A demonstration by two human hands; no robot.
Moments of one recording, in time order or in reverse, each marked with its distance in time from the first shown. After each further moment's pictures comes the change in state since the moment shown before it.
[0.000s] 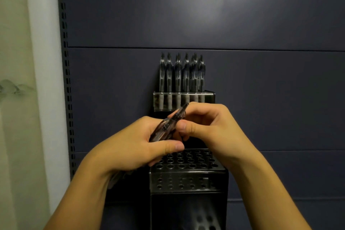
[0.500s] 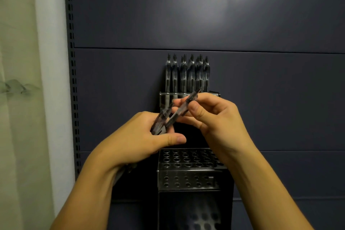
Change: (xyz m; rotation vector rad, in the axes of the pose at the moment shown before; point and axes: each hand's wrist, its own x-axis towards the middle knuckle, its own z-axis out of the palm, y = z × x) left_hand -0.003 0.001 -0.009 0.130 0.185 -0.109; right_hand 0.008 -0.006 0.020 0.270 0.194 -0.013
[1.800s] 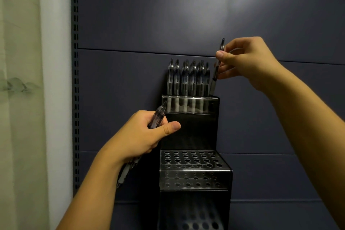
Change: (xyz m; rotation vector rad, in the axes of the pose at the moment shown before) left_hand 0.010 -0.025 0.002 -0.231 0.093 0.023; right_hand 0.103 -0.096 -0.047 -0.827 0.187 0.001
